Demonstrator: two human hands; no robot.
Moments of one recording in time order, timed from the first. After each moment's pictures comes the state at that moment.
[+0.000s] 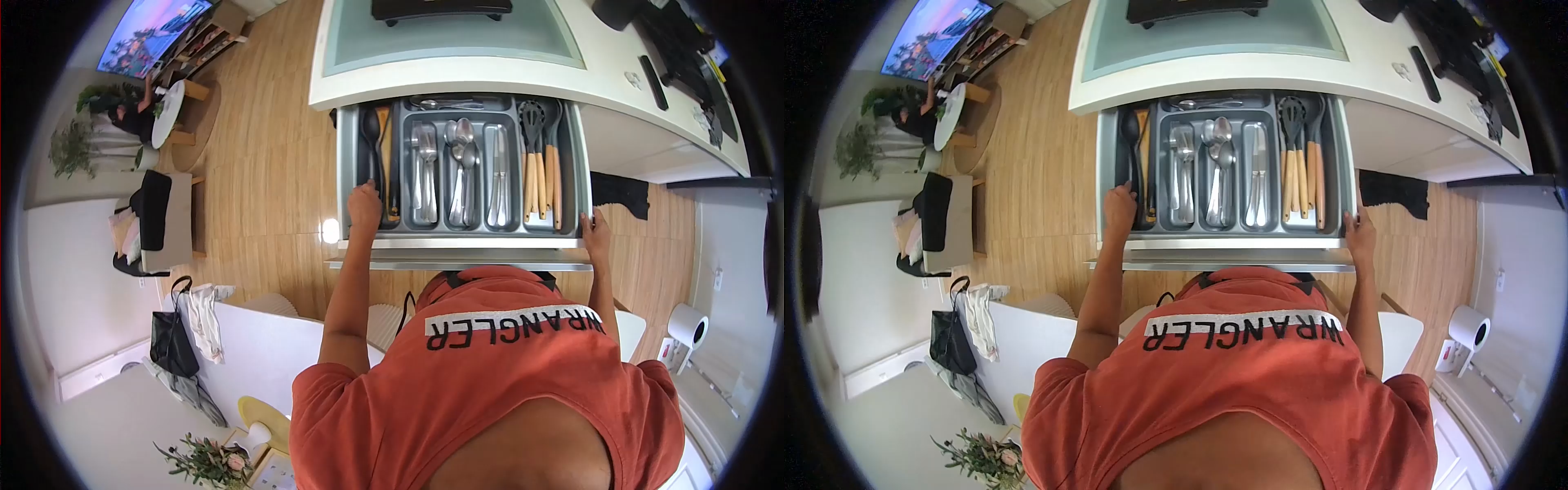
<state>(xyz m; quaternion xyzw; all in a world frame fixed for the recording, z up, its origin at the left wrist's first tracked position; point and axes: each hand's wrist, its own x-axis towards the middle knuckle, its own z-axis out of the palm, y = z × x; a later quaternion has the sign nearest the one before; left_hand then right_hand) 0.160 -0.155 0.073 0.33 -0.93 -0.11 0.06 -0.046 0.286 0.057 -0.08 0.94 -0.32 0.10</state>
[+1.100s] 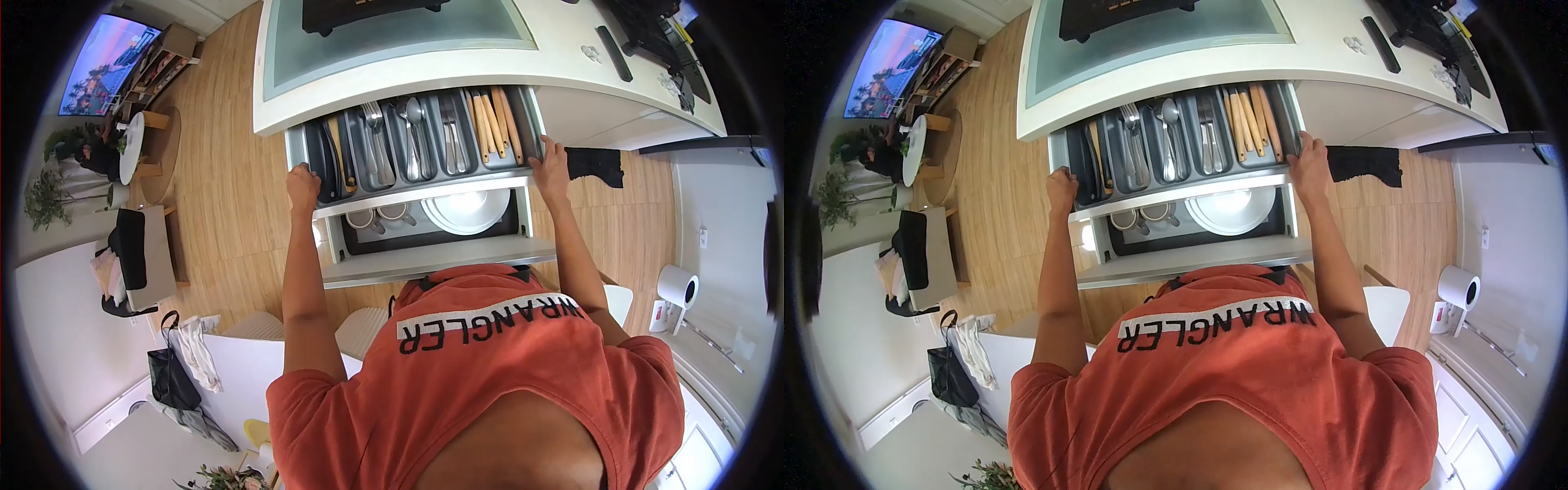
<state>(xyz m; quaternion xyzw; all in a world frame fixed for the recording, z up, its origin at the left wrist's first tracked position) 0.104 -0.234 0.060 0.34 -0.93 -0.10 0.06 -0.103 0.201 0.089 -0.14 0.97 -0.21 0.00</state>
